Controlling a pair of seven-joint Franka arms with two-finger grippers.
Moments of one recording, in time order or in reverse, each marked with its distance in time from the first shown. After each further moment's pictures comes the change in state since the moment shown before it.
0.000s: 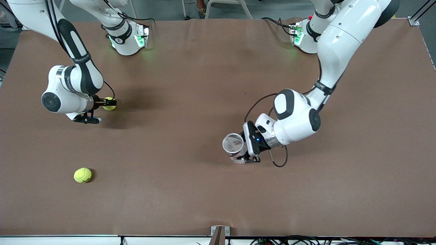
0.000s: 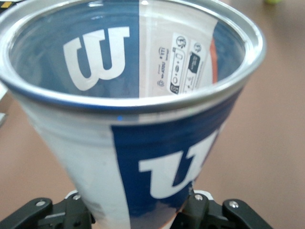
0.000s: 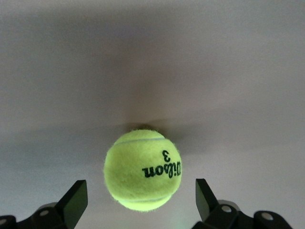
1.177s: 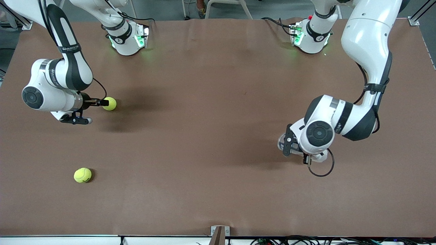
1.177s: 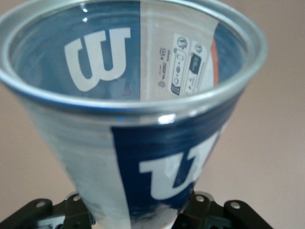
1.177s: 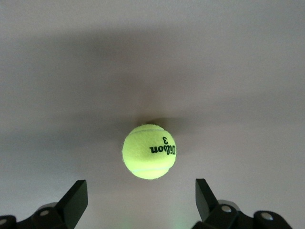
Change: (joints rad) left arm 0.024 -0.077 0.217 0.154 0.917 -0.753 -0.111; right arm 0.001 -0.097 0.003 0.076 -0.001 -0.129 0.000
